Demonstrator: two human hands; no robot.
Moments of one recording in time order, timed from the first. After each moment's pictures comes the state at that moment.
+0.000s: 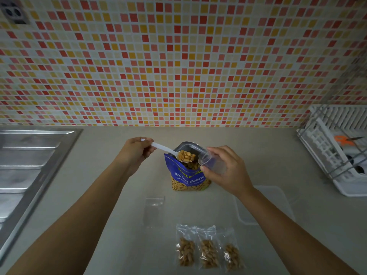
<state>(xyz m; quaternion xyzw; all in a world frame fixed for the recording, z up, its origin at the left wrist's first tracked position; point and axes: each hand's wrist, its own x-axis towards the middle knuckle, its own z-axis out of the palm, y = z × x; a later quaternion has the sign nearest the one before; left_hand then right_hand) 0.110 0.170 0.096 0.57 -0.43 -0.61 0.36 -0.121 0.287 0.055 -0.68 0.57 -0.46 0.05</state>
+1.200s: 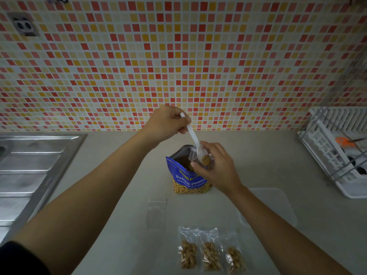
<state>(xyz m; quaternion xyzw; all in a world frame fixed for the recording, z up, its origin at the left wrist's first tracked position) 0.053 0.177 0.185 0.46 -0.73 -0.42 0.28 -0.095 0.272 0.062 -0.65 0.61 -0.45 0.07</state>
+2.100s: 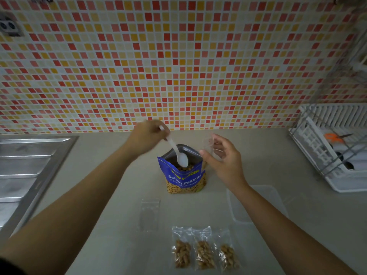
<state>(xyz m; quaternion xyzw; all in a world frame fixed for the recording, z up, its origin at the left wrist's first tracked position) 0.072 0.171 0.149 0.48 -0.79 -0.30 0.25 -0.120 0.280 0.069 -0.49 0.61 -0.59 0.21</state>
